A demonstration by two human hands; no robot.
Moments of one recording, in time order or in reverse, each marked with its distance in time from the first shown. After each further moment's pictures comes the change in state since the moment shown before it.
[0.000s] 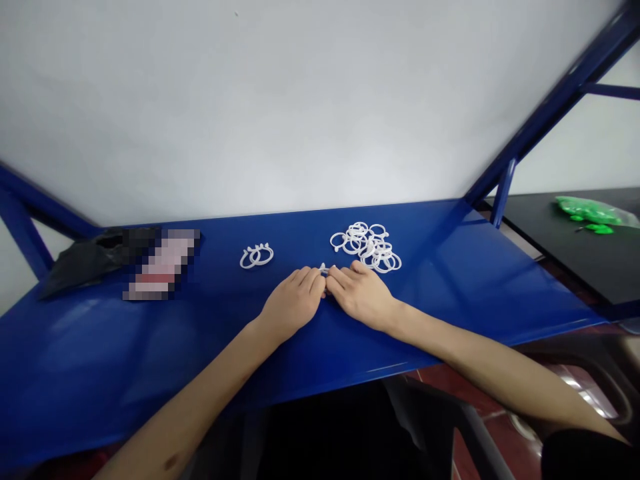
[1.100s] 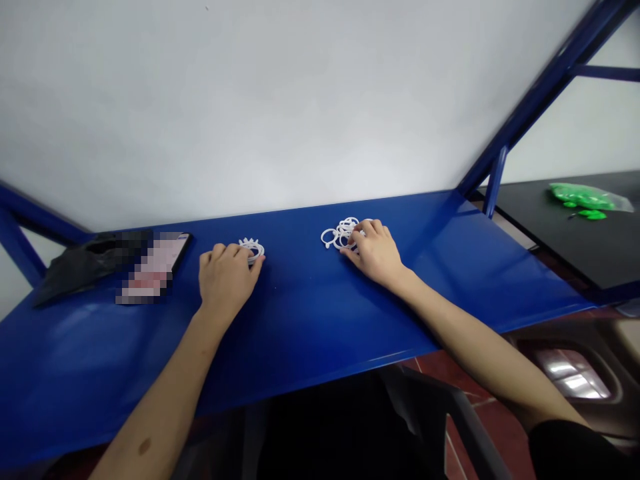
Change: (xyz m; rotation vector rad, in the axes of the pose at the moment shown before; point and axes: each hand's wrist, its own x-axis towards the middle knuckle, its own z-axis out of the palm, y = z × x) left_hand -0.025 -0.071 -0.016 0.184 -0.341 -0.655; right_hand -0.011 0.067 0.014 0.054 -0.031 0.529
